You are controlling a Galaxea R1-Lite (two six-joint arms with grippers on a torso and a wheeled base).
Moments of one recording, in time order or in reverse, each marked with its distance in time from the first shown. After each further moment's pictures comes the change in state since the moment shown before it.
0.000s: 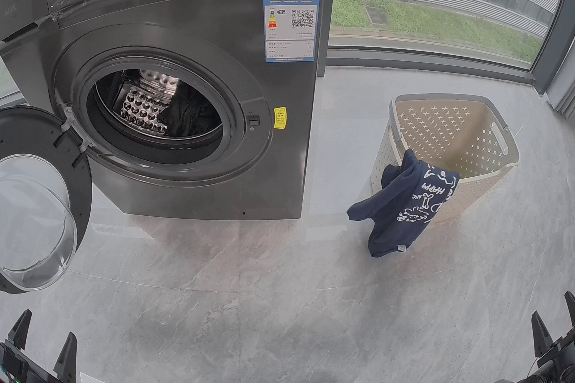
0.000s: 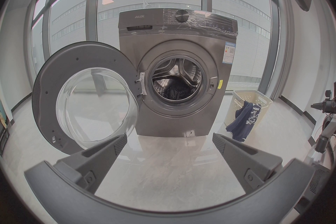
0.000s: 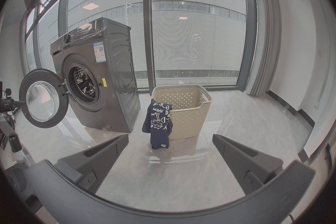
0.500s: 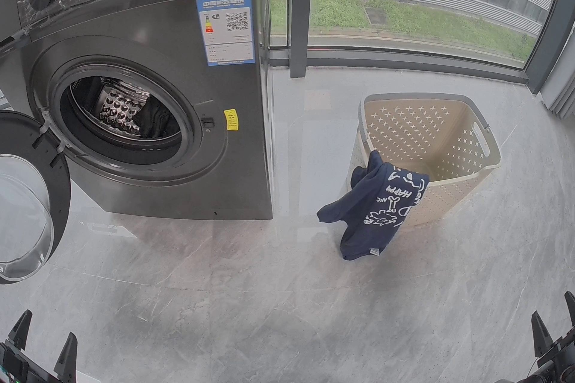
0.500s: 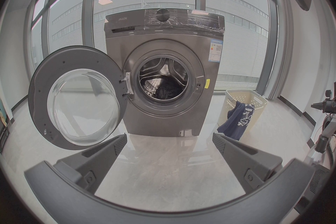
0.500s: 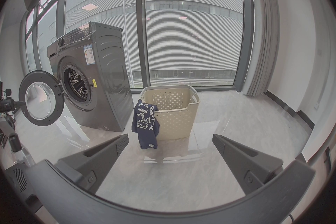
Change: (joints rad) left arm 0.000 0.001 0.000 0.002 0.000 0.001; right arm 0.000 0.001 0.000 0.000 0.000 0.000
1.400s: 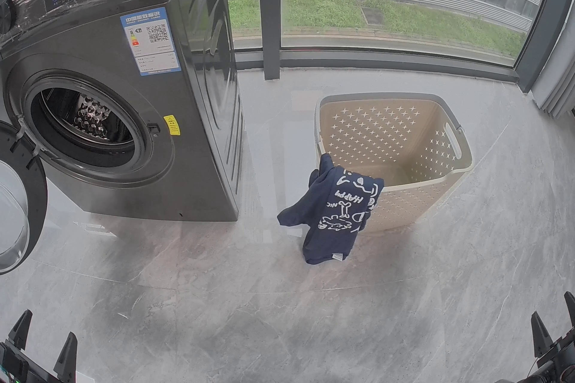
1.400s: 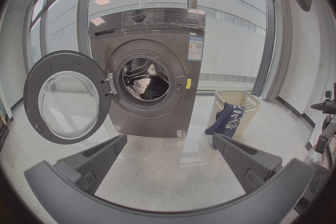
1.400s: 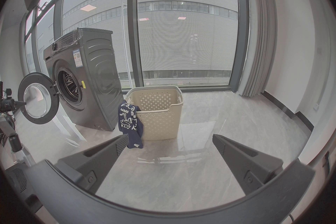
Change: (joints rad) left arm 0.000 0.001 0.000 0.000 0.000 -0.004; right arm 0.000 0.001 0.000 0.000 0.000 0.000
